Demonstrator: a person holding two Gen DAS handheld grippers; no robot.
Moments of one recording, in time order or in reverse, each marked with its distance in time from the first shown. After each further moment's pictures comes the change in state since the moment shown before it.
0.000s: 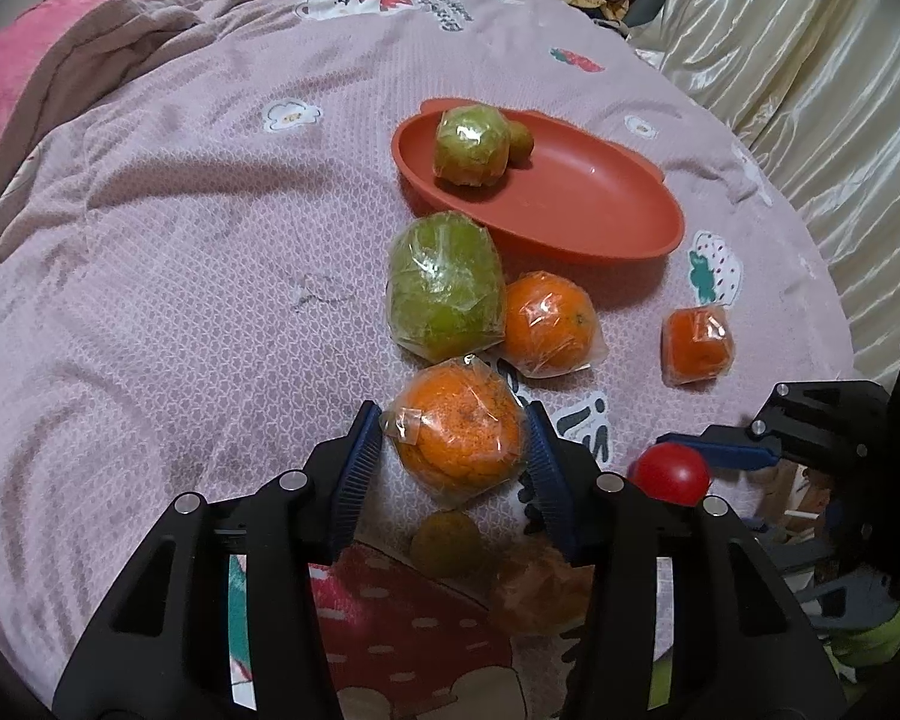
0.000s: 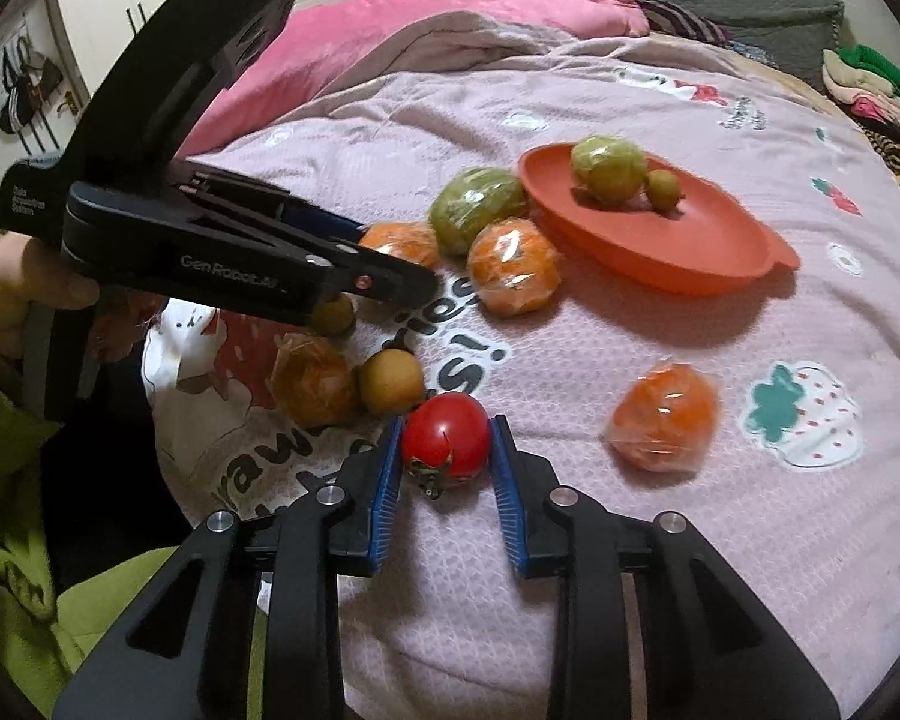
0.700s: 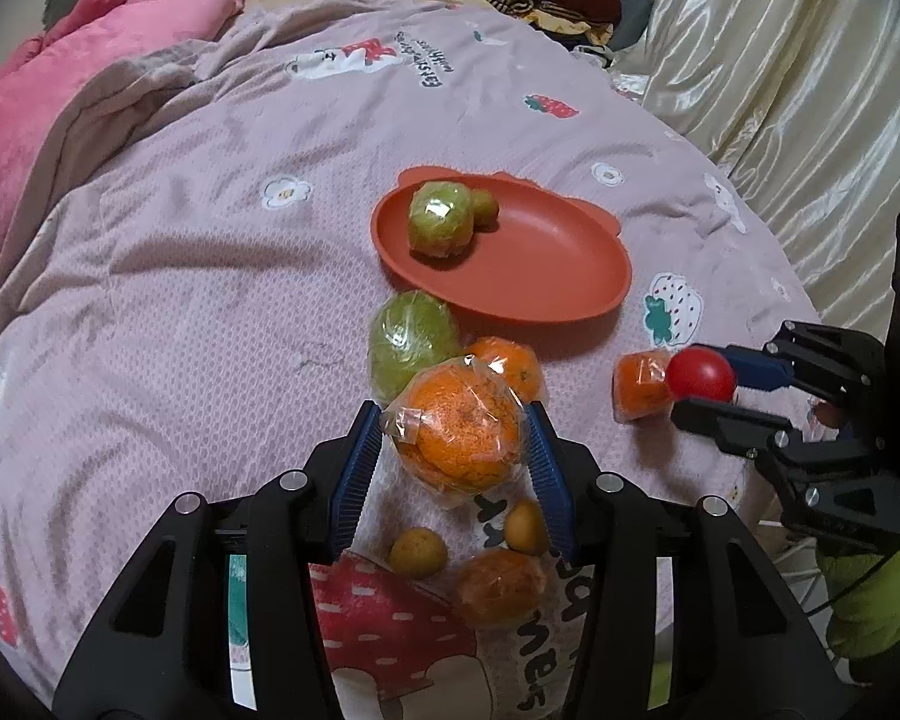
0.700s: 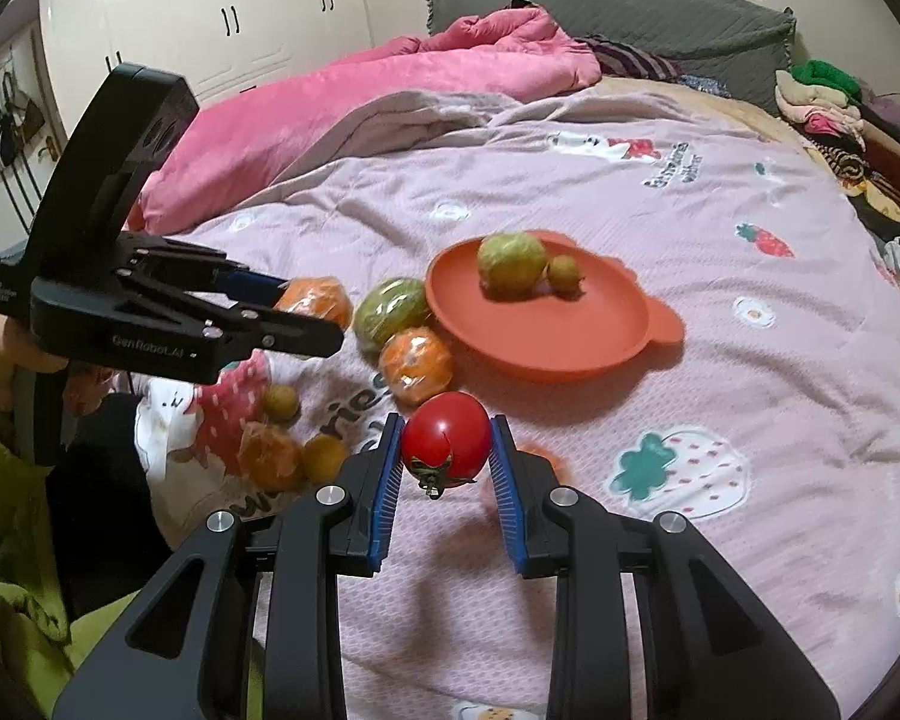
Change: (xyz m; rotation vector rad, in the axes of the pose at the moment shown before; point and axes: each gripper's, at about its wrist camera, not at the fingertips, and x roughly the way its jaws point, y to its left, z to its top) left arm -0.033 -0.021 0.015 0.031 -0.066 0.008; right arm -0.046 -0.035 0.022 0.042 -0.125 -0.071
